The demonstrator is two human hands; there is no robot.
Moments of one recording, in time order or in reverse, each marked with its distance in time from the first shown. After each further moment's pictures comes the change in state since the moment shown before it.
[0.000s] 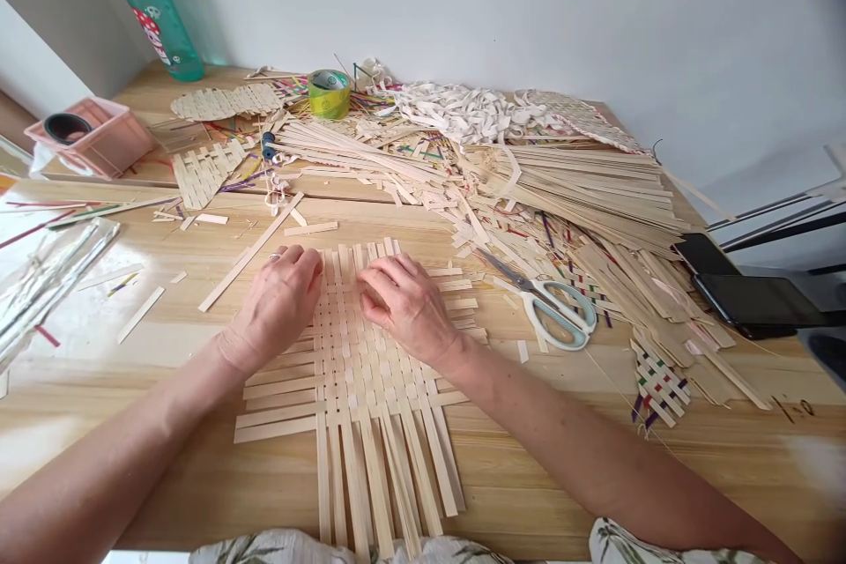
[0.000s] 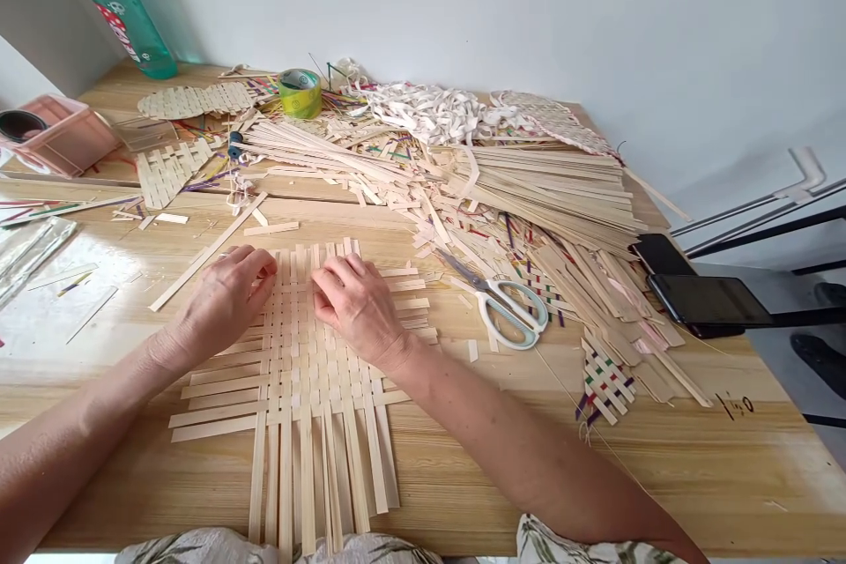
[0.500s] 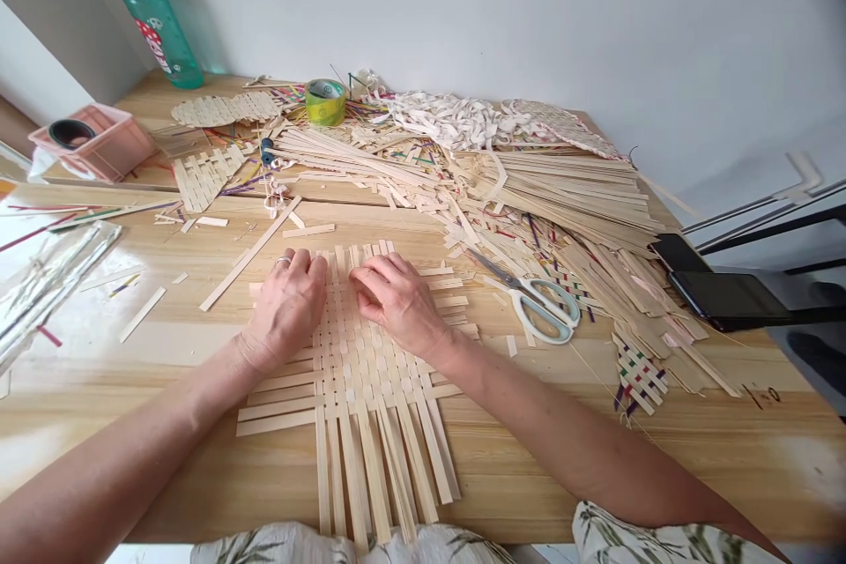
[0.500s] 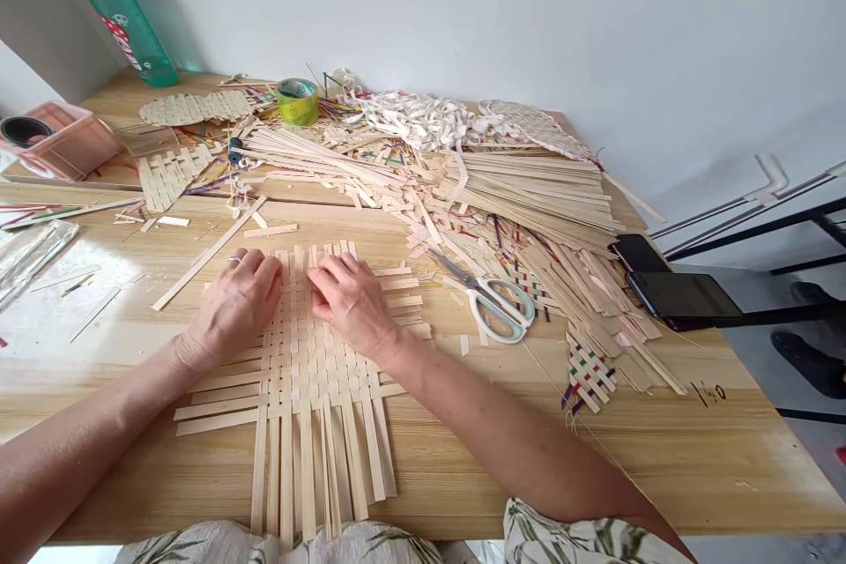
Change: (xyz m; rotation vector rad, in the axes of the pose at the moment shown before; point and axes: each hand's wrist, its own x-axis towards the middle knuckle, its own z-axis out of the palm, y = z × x) left_hand -0.001 0.013 0.005 0.145 -0.022 -0.008; right_hand 0.003 -0.001 0.002 0.038 -0.025 0.008
